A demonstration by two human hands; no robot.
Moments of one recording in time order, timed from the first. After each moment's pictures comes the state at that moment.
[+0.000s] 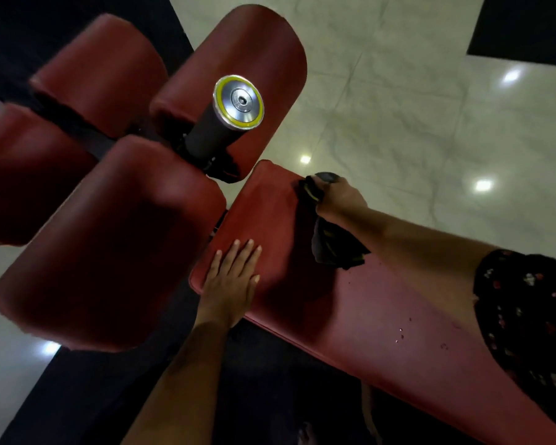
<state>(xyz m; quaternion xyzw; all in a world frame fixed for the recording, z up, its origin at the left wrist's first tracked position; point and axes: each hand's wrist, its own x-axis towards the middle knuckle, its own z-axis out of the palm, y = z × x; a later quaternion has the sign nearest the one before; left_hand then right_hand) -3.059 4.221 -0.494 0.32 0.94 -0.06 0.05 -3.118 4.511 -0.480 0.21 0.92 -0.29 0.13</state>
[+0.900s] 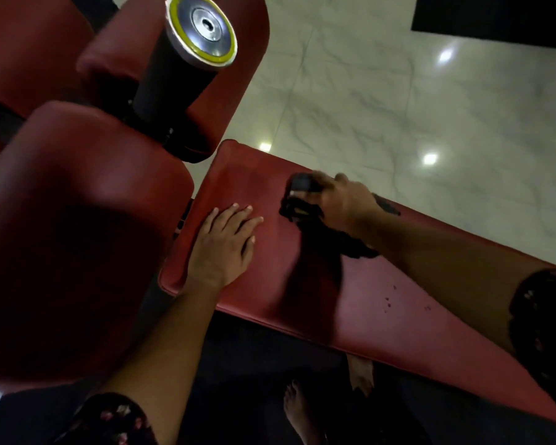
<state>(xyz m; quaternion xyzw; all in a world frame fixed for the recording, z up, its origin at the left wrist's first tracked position) -3.103 4.262 -0.500 0.42 0.91 0.03 -0.03 -3.046 4.524 -0.465 0.03 0.99 -0.01 0.15</state>
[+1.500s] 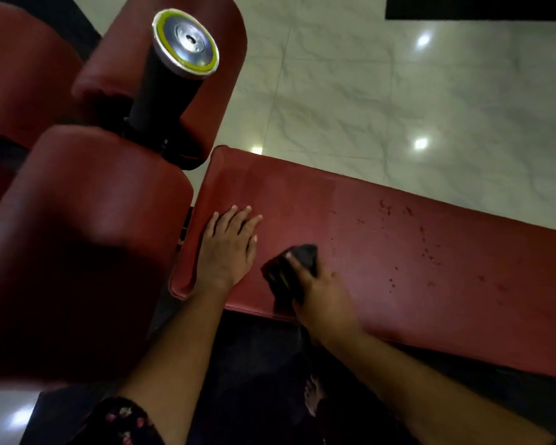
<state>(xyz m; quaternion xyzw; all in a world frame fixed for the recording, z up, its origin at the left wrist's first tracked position) -3.101 4.262 -0.493 0.42 0.91 0.01 -0.01 -2.922 4.373 -0.484 0.25 0.92 -0.28 0.14</state>
